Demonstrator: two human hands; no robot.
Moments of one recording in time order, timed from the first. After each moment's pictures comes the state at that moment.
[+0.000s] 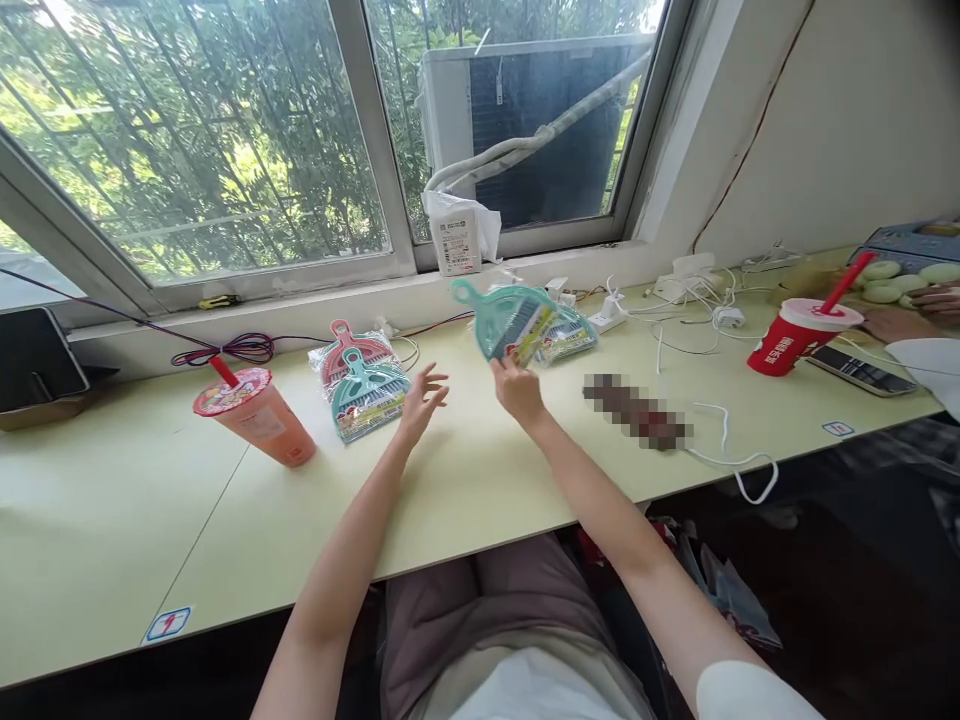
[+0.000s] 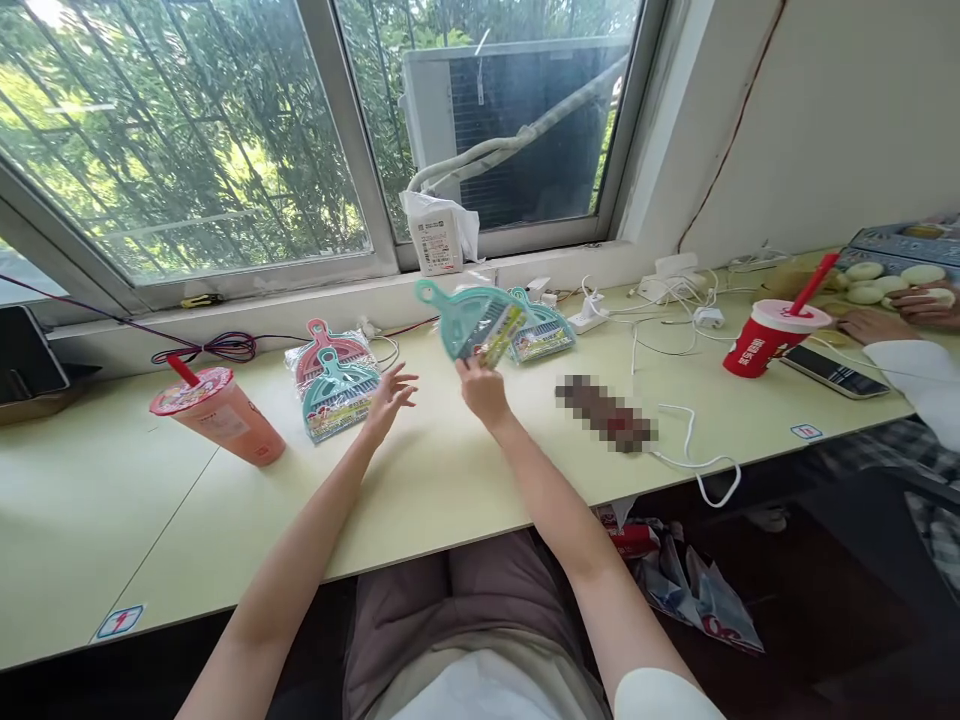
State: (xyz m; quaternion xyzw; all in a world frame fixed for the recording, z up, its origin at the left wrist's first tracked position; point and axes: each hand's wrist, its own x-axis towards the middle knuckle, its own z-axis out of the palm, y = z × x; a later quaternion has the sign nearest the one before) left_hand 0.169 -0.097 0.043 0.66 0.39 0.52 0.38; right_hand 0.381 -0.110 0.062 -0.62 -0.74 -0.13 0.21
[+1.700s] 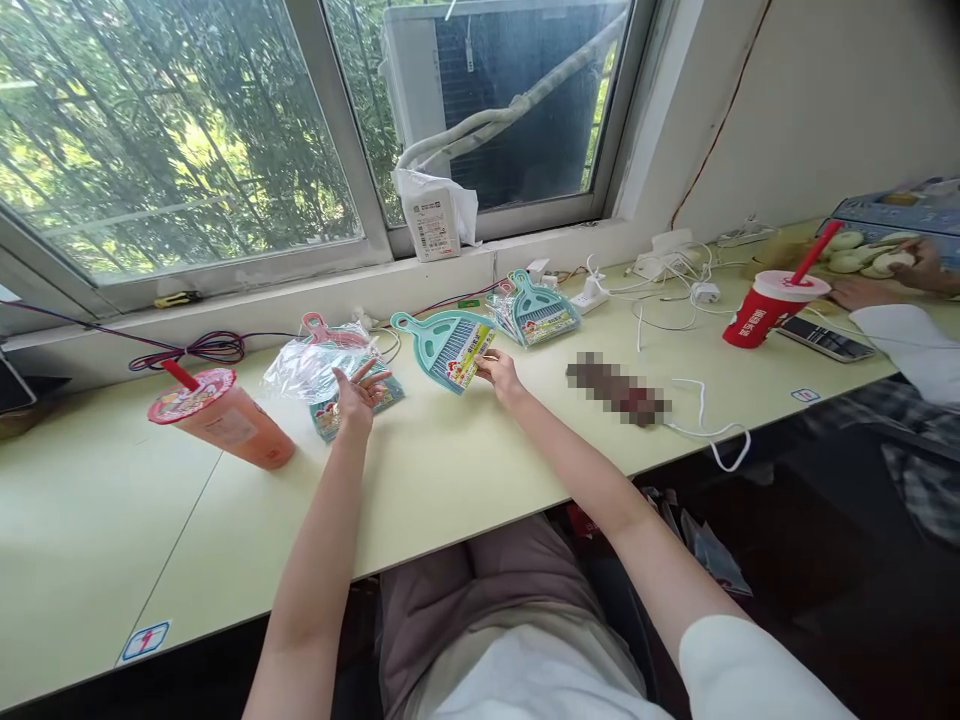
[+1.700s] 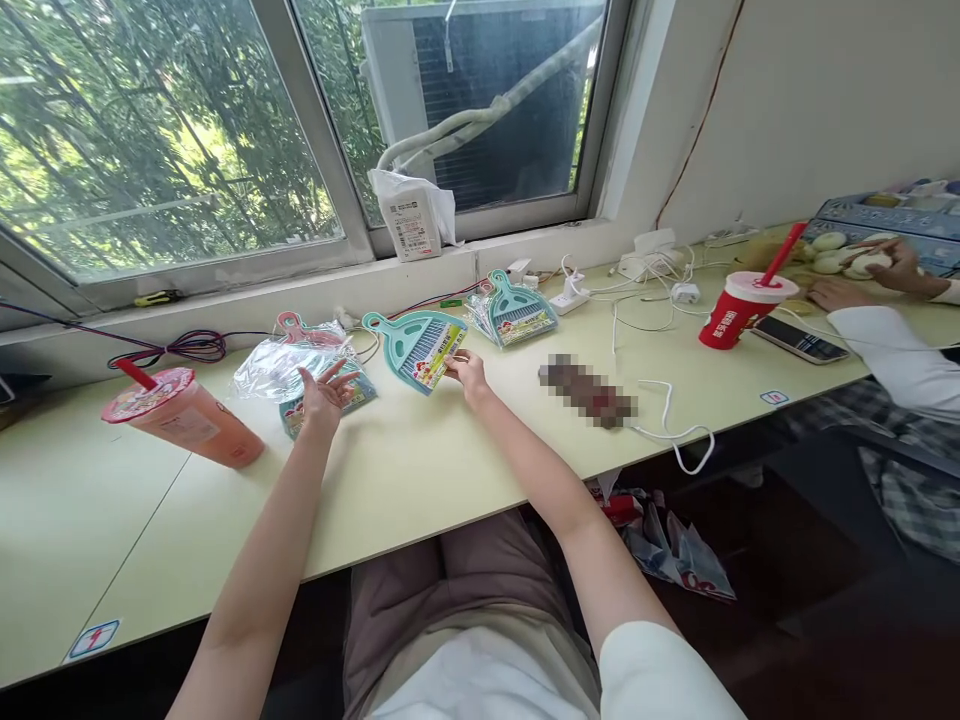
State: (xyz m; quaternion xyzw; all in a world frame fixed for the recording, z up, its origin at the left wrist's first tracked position) left_hand 0.111 -0.071 0.051 0.38 0.45 0.61 0.53; right_hand 0.381 -0.064 0.030 -0.40 -0.30 0.57 0.65
